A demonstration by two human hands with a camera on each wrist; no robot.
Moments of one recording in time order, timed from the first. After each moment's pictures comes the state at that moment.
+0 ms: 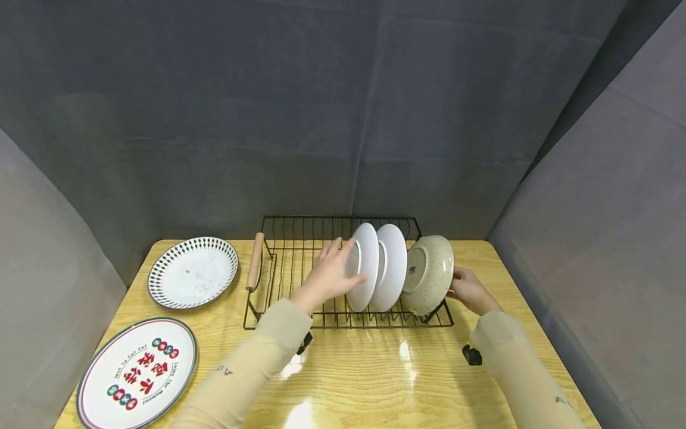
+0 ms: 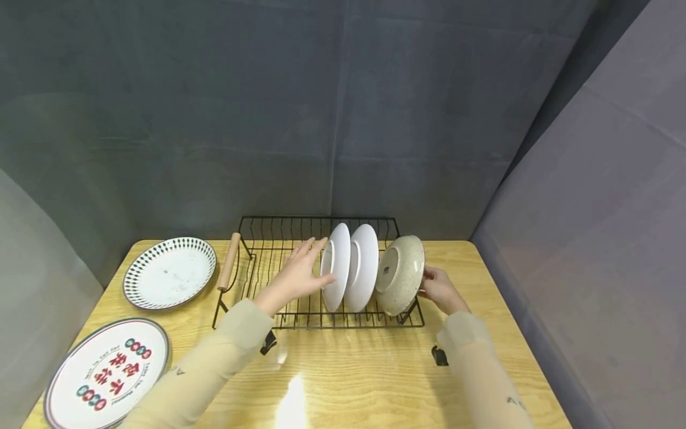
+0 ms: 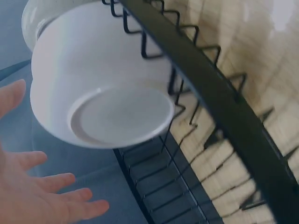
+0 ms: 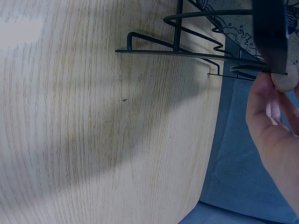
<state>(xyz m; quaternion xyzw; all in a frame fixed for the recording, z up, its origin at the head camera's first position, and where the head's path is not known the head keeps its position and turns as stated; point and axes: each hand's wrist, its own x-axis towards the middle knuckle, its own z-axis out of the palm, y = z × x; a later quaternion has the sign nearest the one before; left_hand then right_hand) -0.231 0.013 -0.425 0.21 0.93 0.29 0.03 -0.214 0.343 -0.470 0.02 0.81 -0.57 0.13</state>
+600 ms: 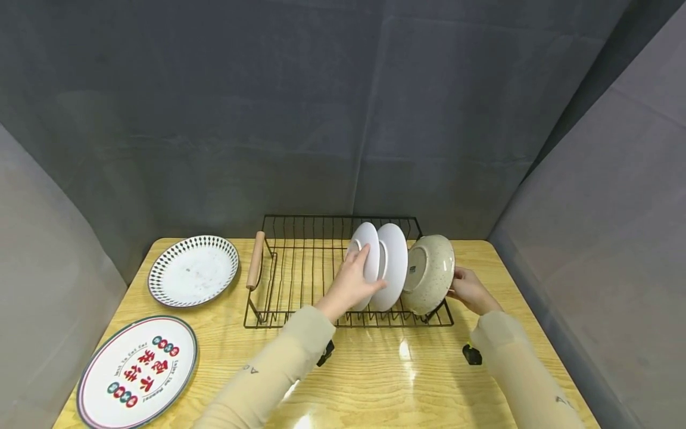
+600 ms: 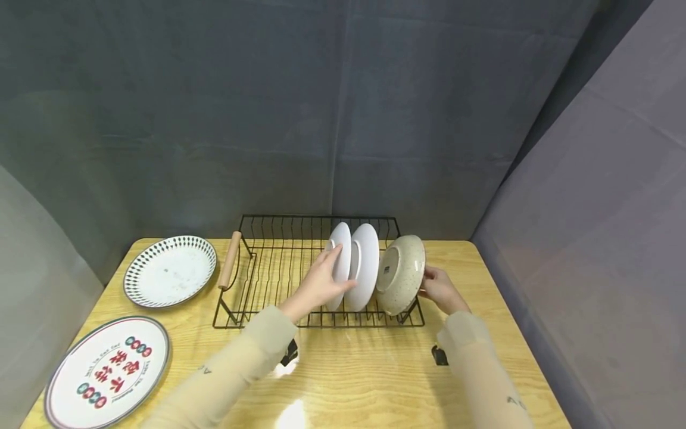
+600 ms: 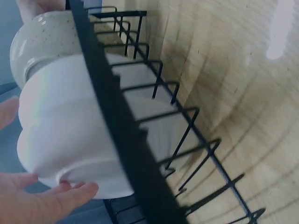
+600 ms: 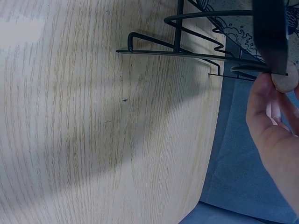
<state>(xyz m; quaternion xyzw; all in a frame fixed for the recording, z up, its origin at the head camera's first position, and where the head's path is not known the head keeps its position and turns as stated) -0.220 0.054 -0.443 0.17 0.89 0.42 0.03 -0.214 0.343 -0.473 0.02 0.81 -0.57 0.13</state>
